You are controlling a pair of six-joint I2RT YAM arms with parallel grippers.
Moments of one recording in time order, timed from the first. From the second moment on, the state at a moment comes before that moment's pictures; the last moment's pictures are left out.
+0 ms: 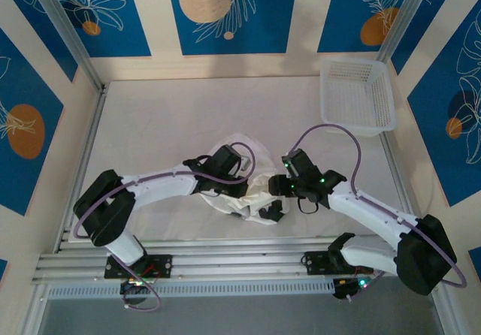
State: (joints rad) left arm -0.86 1.61 0.97 -0.35 0.26 -0.49; right arm 0.64 1.11 0.66 -0.54 -0.02 0.55
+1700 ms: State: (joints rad) left arm -0.82 1.43 0.71 0.13 0.36 -0.36; right arm 0.47 1.00 0.56 -0.05 -0.68 0.74
